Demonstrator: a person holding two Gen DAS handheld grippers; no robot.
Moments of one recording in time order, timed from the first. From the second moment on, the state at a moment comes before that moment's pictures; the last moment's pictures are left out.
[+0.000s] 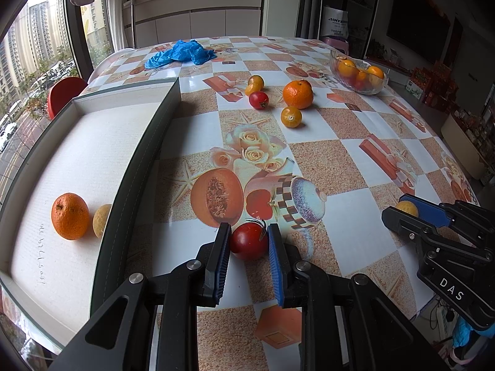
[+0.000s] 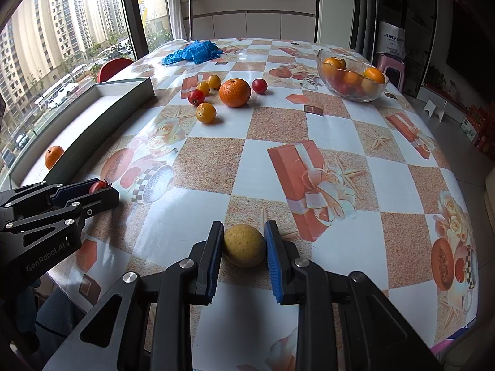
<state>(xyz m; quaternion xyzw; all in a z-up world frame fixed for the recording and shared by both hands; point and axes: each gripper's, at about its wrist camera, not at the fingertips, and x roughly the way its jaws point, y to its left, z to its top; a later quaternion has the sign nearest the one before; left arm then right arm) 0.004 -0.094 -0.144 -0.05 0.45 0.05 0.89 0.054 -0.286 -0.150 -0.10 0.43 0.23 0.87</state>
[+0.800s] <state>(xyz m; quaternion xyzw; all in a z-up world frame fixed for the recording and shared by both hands) 0.003 -0.092 -0.144 -0.06 0.45 0.05 0.89 0.054 -0.284 -0.151 -0.10 0.43 0.23 0.87</state>
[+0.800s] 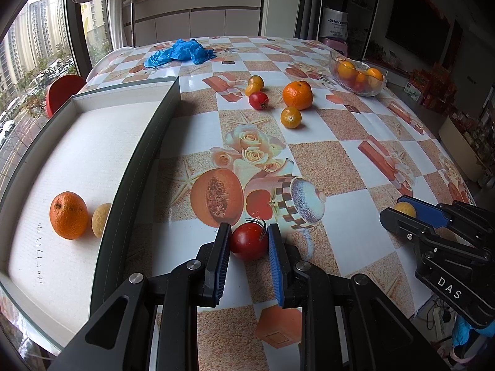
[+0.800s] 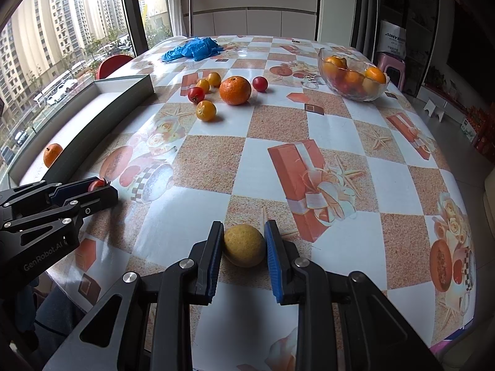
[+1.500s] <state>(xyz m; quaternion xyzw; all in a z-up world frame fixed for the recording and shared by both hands) 0.005 -0.076 -0.128 -0.14 0.44 0.01 0.89 0.054 -0.281 -0.127 -0.09 0.45 0.23 0.86</state>
